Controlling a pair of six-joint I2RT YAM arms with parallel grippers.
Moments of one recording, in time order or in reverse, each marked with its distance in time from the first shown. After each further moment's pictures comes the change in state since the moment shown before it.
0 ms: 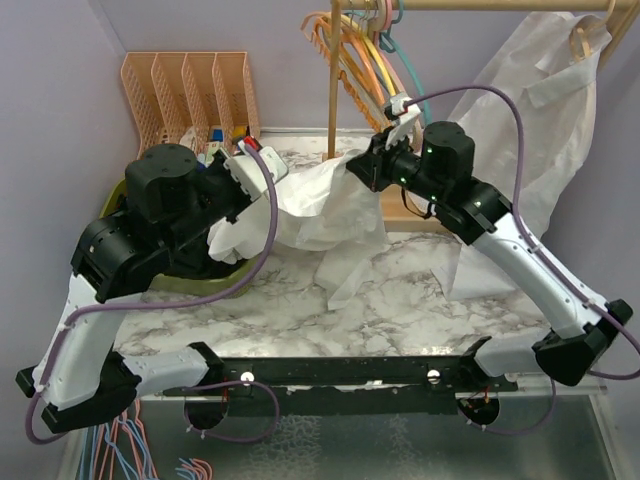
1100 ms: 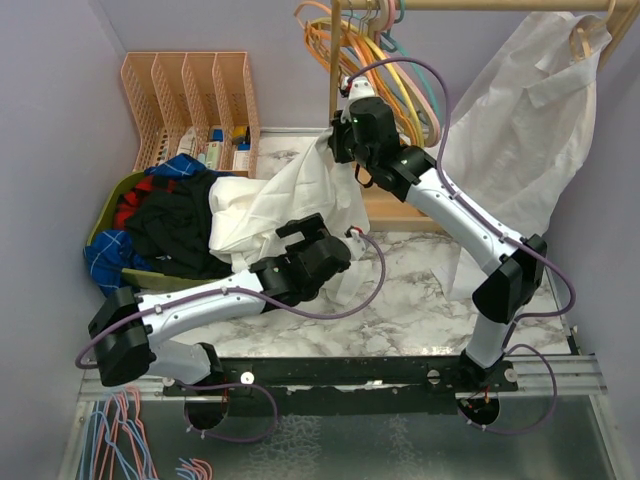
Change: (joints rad) left arm -0.335 0.192 -0.826 0.609 -0.675 -0.109; right arm 0.031 0.435 0.368 -0.077 0.389 0.045
